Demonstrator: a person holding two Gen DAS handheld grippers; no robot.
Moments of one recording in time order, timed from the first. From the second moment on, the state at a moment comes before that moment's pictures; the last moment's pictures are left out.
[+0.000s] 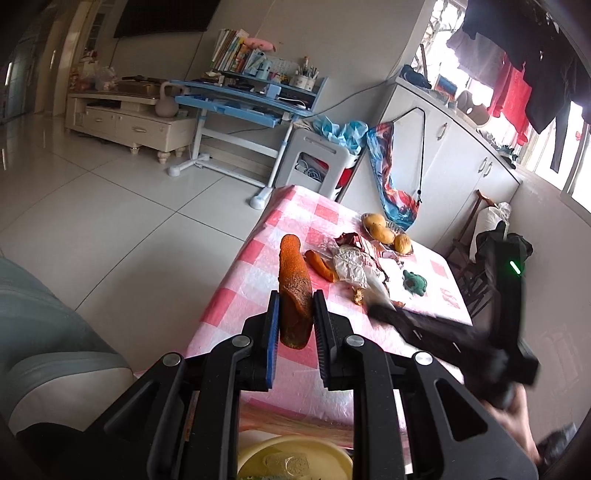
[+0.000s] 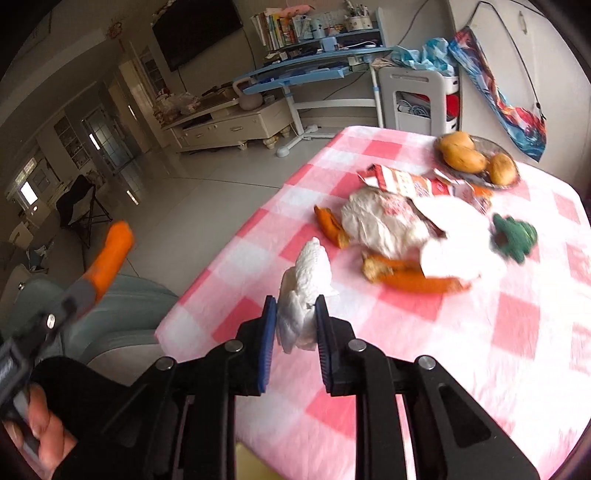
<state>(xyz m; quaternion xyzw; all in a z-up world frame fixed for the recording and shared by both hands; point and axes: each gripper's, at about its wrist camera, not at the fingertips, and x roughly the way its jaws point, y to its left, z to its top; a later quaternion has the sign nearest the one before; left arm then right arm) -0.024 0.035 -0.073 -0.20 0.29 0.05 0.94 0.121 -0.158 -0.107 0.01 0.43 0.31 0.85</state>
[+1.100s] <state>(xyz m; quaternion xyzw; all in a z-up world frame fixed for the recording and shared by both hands) -0.065 -0.027 -0.133 -0.07 0.44 -0.04 0.89 -0.057 -0.194 -0.070 -0.12 0.19 0.03 0.97</state>
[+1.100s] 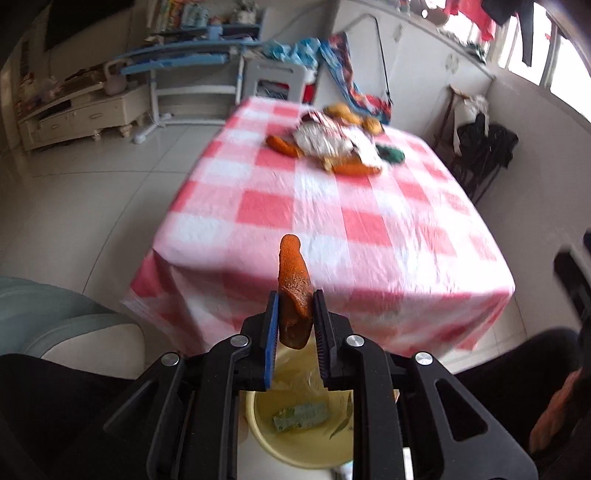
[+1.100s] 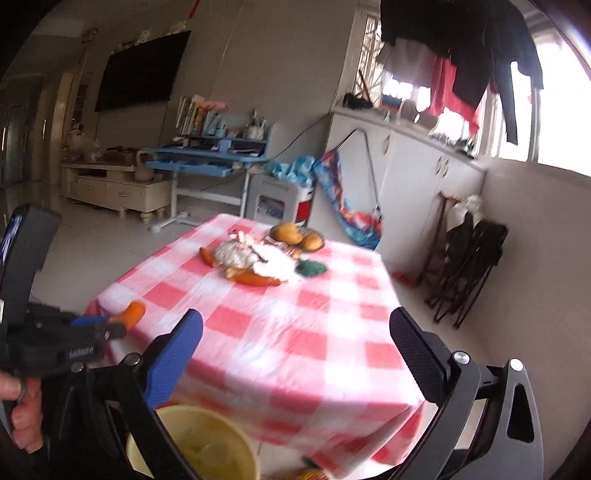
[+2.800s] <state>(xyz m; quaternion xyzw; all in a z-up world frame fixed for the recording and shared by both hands) 0.028 -0.013 -0.080 -0.06 0.42 -0.07 0.90 0.217 -0.192 -0.136 0.04 0.43 0.14 0.89</state>
